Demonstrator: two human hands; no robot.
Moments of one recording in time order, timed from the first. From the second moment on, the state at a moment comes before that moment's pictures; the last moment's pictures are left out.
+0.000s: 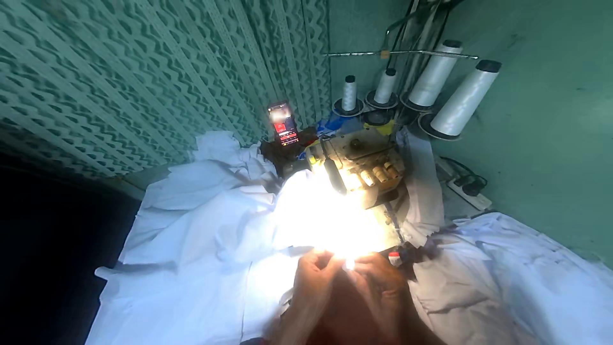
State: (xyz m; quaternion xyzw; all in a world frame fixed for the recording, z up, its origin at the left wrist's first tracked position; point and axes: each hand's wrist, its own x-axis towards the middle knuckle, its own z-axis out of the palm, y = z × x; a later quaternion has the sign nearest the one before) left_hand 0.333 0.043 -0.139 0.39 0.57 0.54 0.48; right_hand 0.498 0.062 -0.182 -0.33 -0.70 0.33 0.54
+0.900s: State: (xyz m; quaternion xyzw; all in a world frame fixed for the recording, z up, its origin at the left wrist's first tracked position) left_hand 0.264 0.043 -0.065 0.85 0.52 0.00 0.13; right_hand 0.514 0.077 -0.114 -0.21 -0.60 0.60 0.48
